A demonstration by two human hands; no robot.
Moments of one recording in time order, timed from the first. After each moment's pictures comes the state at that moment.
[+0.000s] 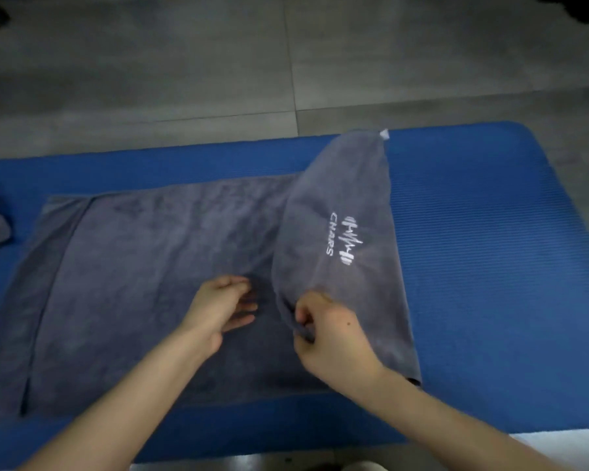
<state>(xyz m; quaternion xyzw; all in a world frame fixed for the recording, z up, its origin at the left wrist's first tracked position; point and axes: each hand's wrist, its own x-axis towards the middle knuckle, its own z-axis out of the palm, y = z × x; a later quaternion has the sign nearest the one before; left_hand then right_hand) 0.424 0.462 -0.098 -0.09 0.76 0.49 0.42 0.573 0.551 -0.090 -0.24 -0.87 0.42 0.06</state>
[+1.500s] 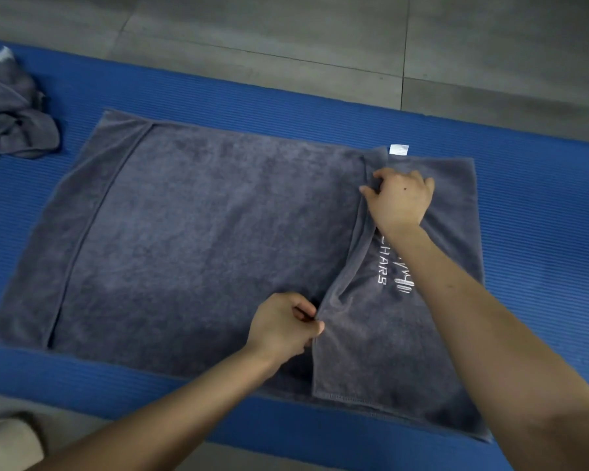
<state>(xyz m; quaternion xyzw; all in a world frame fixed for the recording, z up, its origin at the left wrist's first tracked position) 0.427 0.423 -0.139 0.03 0.81 0.38 0.46 0.384 0.658 -0.176 -0.35 -0.93 0.04 0.07</state>
